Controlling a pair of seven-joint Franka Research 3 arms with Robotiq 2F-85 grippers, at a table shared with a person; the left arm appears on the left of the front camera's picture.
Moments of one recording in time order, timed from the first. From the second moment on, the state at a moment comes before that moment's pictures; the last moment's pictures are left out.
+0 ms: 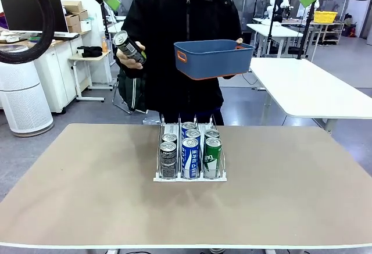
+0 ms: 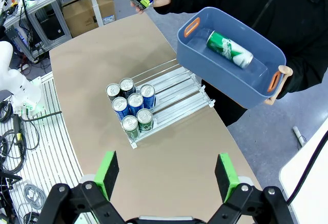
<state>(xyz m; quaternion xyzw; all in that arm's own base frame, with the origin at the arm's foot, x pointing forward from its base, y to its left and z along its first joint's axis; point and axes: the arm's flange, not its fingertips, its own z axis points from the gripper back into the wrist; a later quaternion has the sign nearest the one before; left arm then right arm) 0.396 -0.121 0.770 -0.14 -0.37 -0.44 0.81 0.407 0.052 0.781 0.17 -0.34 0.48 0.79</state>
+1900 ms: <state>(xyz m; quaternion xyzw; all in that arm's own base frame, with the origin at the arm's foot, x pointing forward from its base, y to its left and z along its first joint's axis) 0.396 -0.121 0.770 -0.14 -0.37 -0.44 0.81 0.407 0.052 0.781 0.17 -0.34 0.48 0.79</state>
